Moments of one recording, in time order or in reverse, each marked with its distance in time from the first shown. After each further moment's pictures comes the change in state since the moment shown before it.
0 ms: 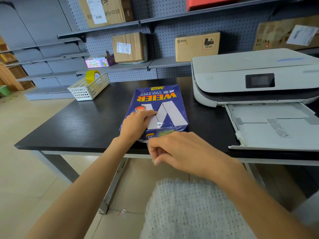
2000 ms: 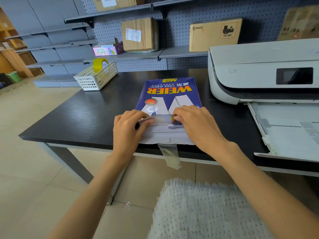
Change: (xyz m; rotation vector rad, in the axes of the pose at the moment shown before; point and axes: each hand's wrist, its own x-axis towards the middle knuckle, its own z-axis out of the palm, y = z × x) left_hand -0.051 -0.026 -0.012 -0.175 0.395 0.080; right_hand 0.079 0.088 0.043 -0.253 0.394 0.144
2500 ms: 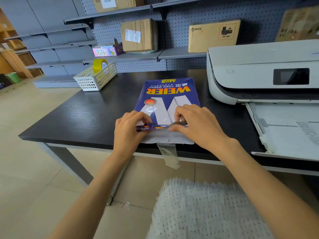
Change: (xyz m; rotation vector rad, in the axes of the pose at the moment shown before) left_hand -0.001 -0.001 -0.001 -0.064 -0.126 -0.080; right_hand -0.002 0.001 -0.012 0.093 -0.045 0.070
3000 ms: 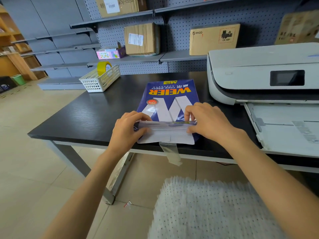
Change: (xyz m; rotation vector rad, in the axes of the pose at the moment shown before) left_hand -0.001 0.001 -0.023 -0.003 -0.171 -0.024; right_hand -0.003 0.005 -0.024 -0.047 -0.189 0.142
